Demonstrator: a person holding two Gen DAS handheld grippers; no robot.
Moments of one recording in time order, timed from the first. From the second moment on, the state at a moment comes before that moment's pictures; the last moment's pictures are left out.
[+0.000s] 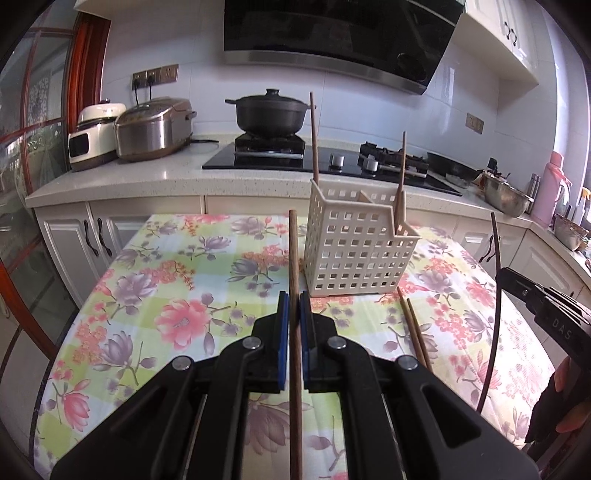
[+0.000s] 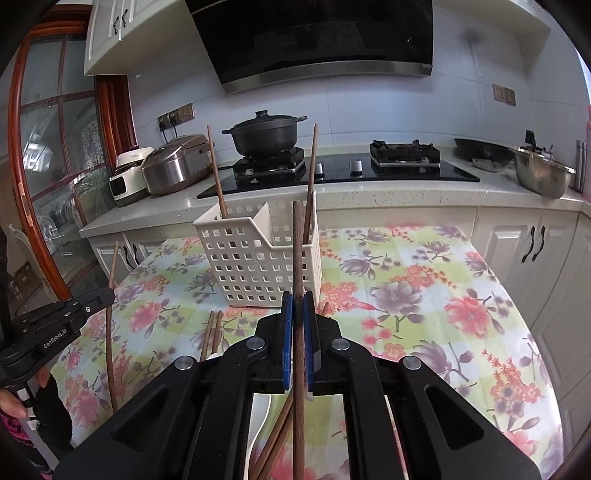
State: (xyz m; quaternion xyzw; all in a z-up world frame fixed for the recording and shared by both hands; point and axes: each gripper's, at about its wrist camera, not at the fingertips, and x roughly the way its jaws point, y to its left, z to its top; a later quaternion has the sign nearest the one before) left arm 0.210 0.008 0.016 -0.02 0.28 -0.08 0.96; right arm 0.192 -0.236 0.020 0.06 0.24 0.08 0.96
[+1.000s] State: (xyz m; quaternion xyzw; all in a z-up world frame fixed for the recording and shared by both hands) left arm 0.174 -0.003 0.051 0.00 0.22 -0.08 0.97; right arm 0.160 -0.238 0.045 0.06 0.21 0.08 0.97
